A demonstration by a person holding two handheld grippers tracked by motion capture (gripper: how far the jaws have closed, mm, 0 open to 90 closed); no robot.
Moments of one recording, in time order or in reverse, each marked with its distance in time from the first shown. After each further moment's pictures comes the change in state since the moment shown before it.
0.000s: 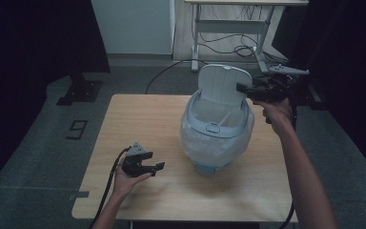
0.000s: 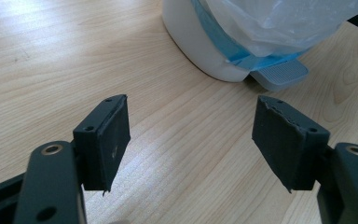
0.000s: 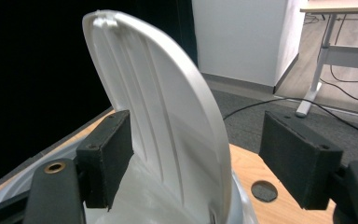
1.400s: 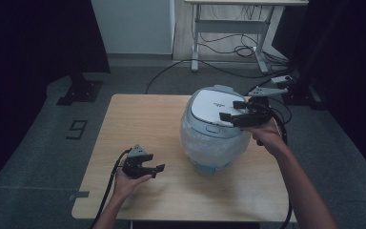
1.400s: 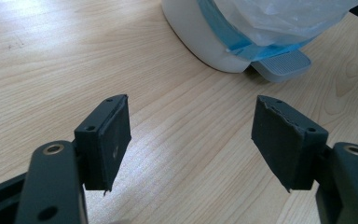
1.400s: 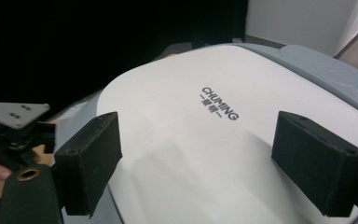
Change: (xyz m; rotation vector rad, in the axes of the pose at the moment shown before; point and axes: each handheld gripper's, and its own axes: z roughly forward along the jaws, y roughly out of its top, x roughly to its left) left arm -0.002 -0.004 0.002 0.030 0.003 -0.009; right arm 0.057 -0.044 0.001 0.168 0.169 -0.075
